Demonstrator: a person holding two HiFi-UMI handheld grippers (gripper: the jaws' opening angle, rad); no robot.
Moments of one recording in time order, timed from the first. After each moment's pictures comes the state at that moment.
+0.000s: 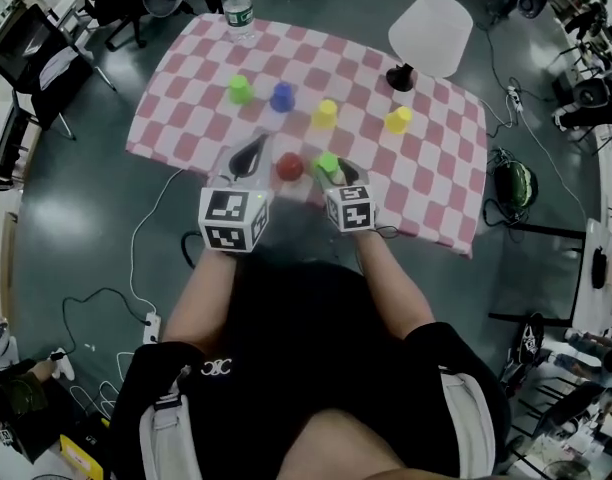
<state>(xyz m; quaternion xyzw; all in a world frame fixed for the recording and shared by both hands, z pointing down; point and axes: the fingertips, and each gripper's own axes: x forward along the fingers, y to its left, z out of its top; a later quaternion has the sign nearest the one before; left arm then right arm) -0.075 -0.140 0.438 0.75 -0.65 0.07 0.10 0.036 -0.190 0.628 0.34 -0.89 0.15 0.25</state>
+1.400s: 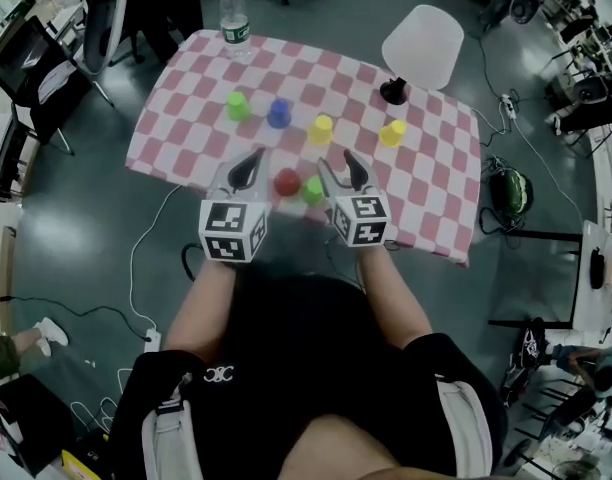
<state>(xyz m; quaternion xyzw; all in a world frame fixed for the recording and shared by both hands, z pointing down) -0.081 -0.143 0.439 0.76 -0.64 0.06 0.10 0.032 -0.203 0.518 0.37 -0.92 0.11 0.10</state>
